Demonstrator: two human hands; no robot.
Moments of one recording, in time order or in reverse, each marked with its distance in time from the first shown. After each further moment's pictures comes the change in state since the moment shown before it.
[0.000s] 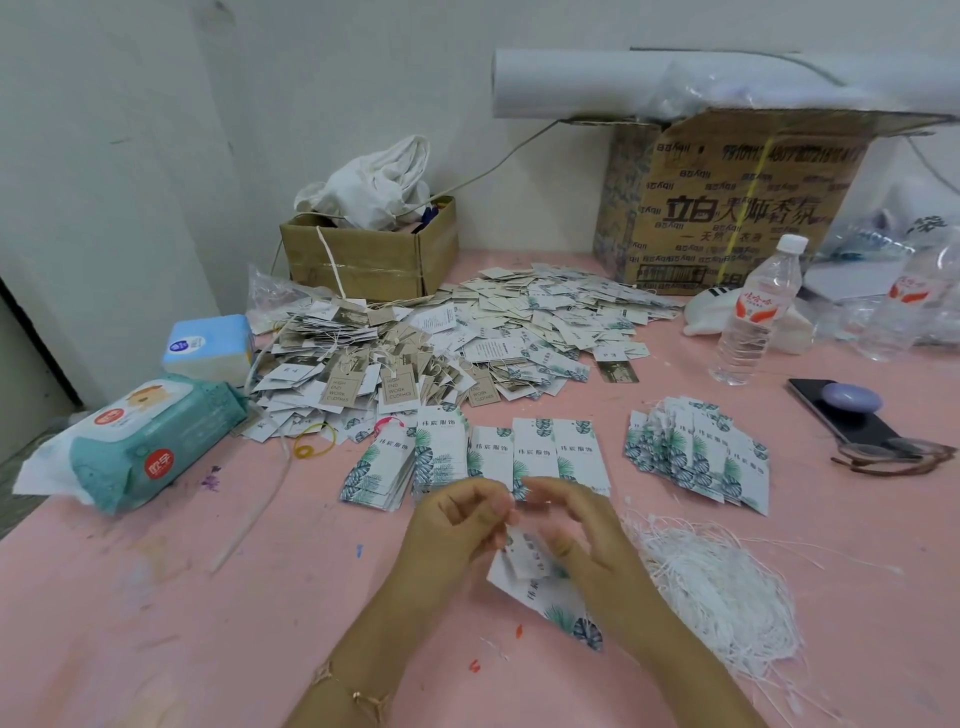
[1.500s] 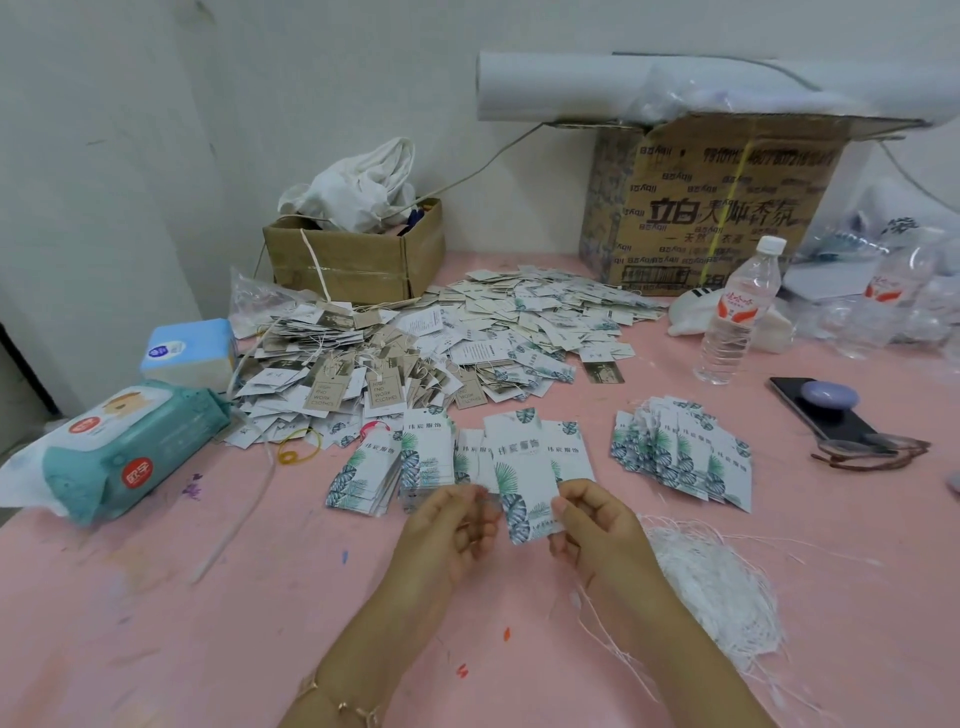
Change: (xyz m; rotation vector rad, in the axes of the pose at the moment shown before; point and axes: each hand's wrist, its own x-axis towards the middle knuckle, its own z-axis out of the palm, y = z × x) left_hand 0.005 -0.003 0.009 -0.197 0.230 -0.244; right_hand 0.011 -0.008 -0.004 0.761 0.278 0.341
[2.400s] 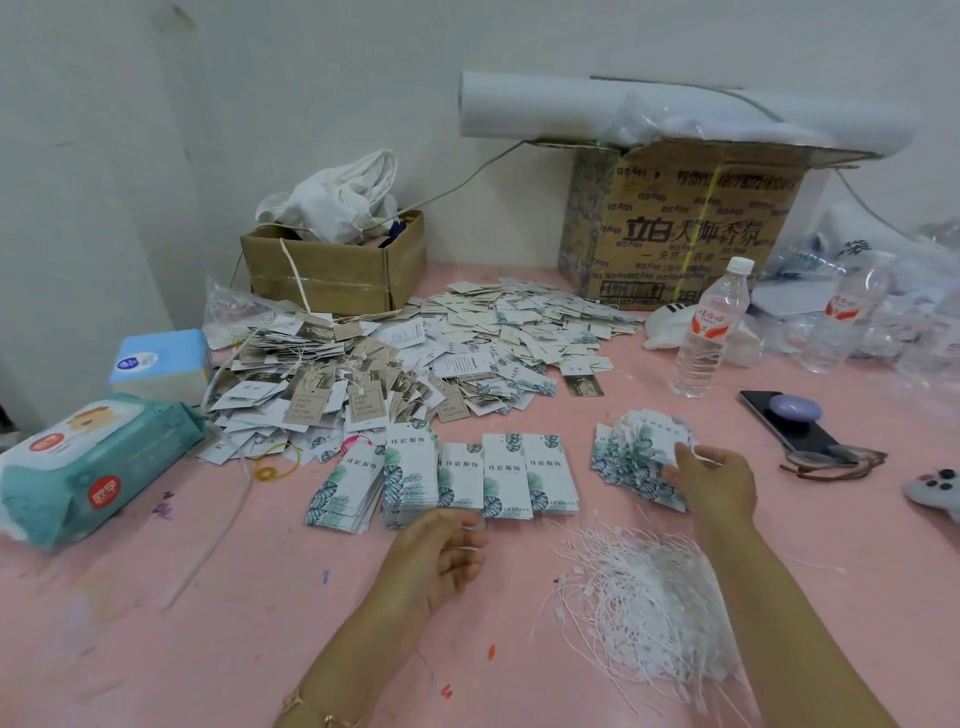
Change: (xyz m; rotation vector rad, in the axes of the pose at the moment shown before) left_hand 0.003 0.006 0.004 0.064 0.052 -0.134; right_hand 0.081 -0.056 -0.099 -0.501 0.797 -0.112
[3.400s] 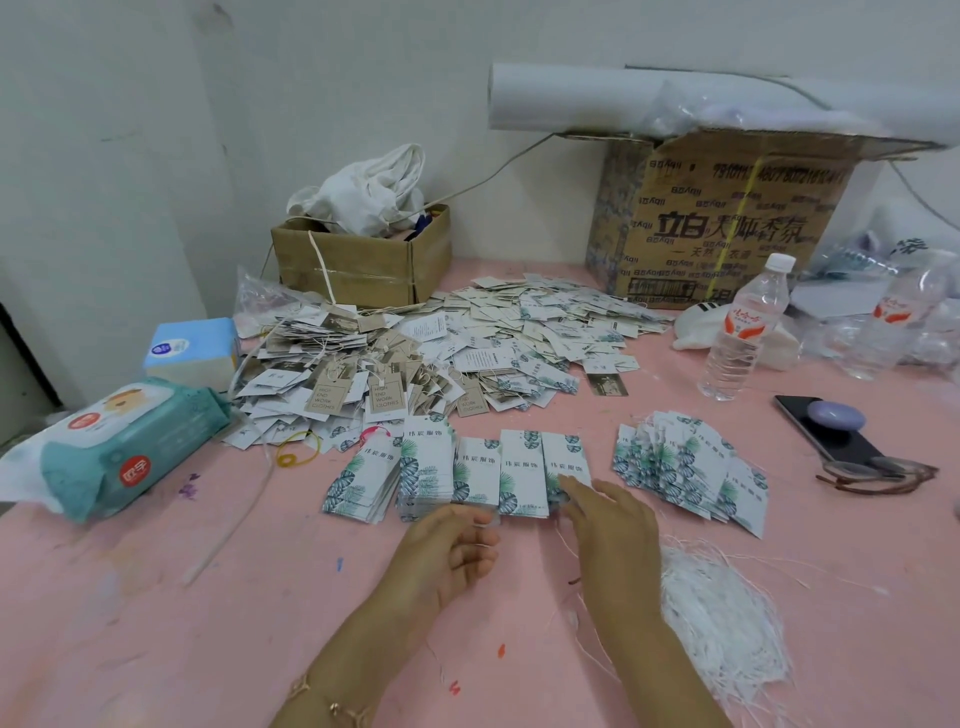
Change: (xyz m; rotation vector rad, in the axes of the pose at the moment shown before) left_hand -0.005 0.001 -0.001 0.012 -0.015 0.010; right_hand -0.109 0.037 0.044 -0.504 -0.236 -0.798
